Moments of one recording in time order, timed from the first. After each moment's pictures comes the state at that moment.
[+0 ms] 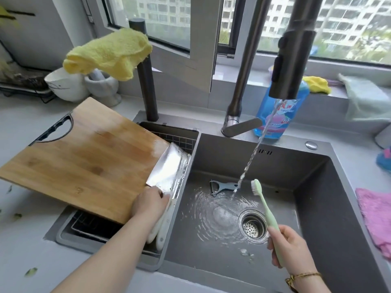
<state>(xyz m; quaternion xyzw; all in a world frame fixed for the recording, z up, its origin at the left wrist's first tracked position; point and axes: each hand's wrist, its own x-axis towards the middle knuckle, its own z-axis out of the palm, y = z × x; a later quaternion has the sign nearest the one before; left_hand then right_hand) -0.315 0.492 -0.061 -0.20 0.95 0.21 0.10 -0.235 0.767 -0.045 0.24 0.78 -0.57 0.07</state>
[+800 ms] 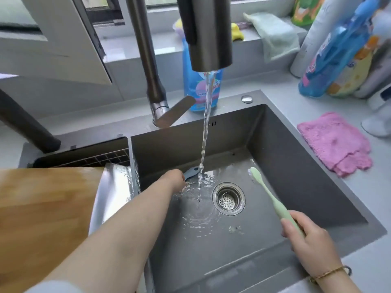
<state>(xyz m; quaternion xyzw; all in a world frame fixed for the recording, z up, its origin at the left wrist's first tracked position) -0.455 0.622 -0.126 0.20 0.91 0.07 0.35 -0.194 0.770 -0.041 0.35 0.86 -0.38 -0.02</state>
